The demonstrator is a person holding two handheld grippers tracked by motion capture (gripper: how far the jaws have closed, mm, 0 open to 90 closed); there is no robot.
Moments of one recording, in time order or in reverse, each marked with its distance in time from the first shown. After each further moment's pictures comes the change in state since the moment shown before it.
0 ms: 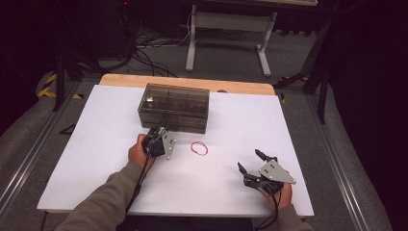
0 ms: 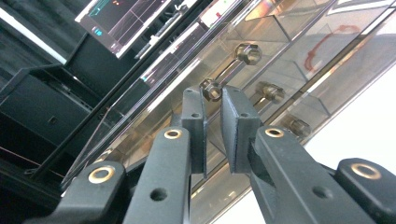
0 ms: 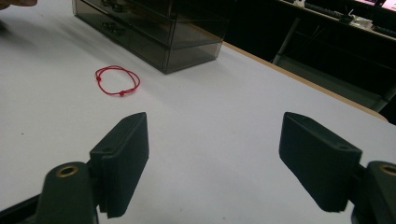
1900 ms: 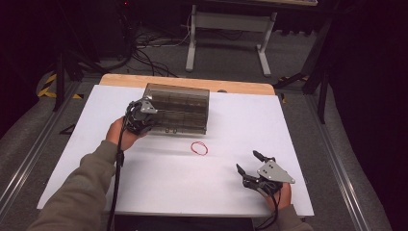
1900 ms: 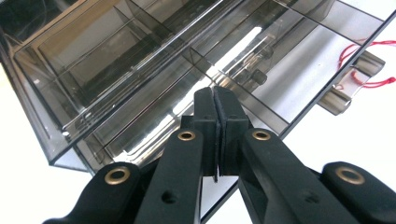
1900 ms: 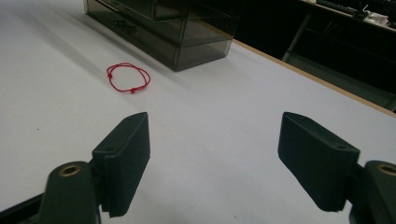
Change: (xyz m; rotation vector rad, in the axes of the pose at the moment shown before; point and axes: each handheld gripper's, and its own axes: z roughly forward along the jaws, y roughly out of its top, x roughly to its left) left arm 0.108 0.017 0.025 0.380 -0.640 -0.260; right arm 0.002 0.000 0.001 0.011 0.036 0.002
